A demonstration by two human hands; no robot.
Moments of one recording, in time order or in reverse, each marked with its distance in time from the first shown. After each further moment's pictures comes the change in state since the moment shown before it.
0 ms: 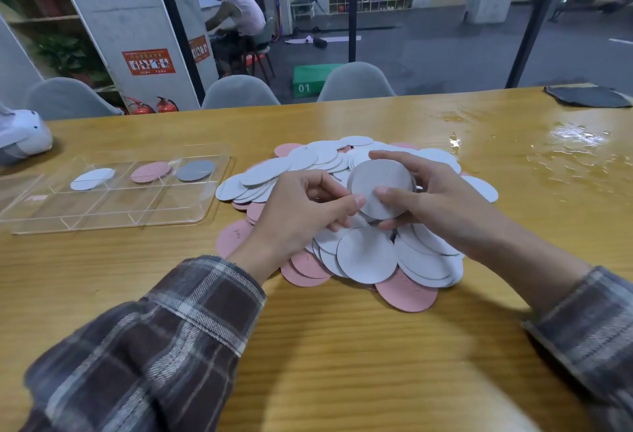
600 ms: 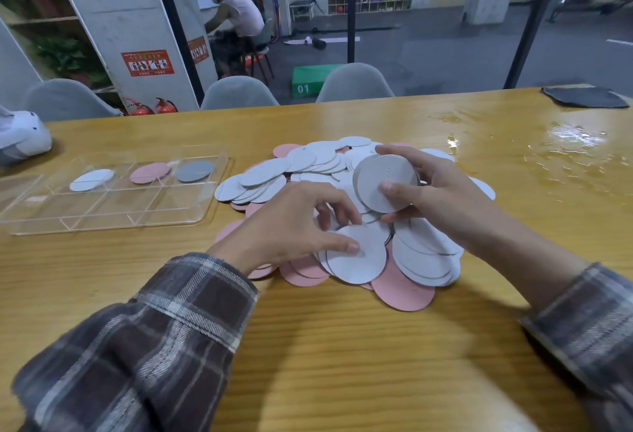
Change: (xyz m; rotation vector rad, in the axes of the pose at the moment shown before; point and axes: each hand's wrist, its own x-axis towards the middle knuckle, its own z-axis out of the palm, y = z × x) left_hand 0.001 0.003 -0.019 0.528 -0.312 0.185; right_hand 0.003 -0.002 -0.002 0.013 0.089 -0.014
